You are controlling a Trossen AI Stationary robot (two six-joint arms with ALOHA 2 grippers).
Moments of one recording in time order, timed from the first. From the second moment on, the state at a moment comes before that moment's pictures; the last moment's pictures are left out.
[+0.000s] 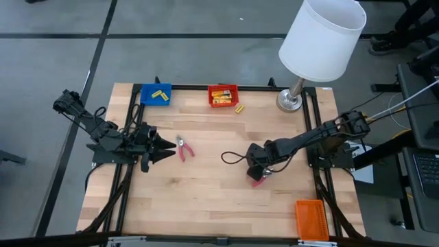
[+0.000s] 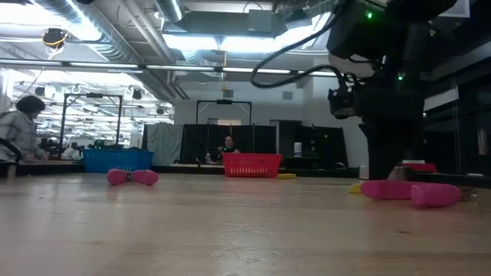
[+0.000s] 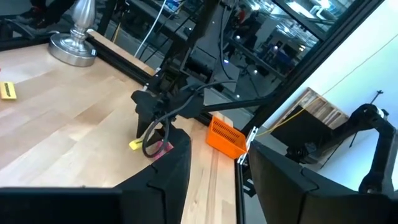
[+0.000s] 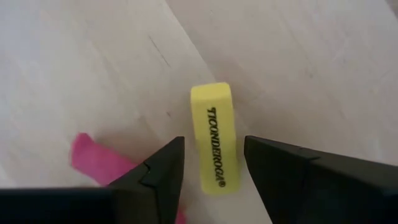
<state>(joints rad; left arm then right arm) -0.61 0.71 0.73 -0.17 -0.64 -0.72 0.24 1.65 0.84 -0.53 0.12 0.80</state>
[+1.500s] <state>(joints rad) -0.57 1.06 0.83 -0.14 -0.63 0.01 0.34 1.68 1.47 -0.19 0.00 0.82</state>
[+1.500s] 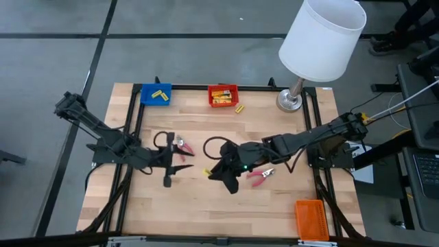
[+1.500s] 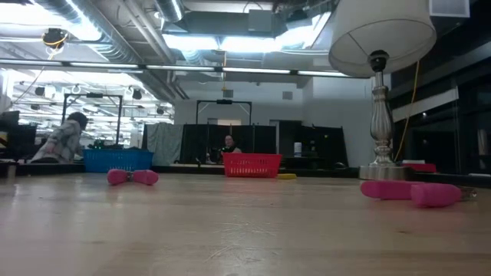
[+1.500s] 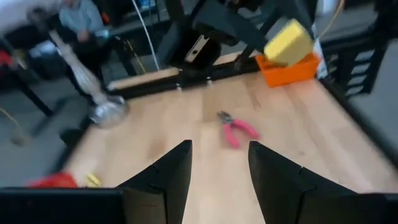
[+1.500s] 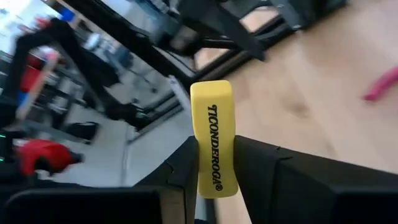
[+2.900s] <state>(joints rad) -0.58 1.17 1.02 -0.21 -0.54 0.18 0.34 1.71 1.47 -0.11 0.01 0.87</state>
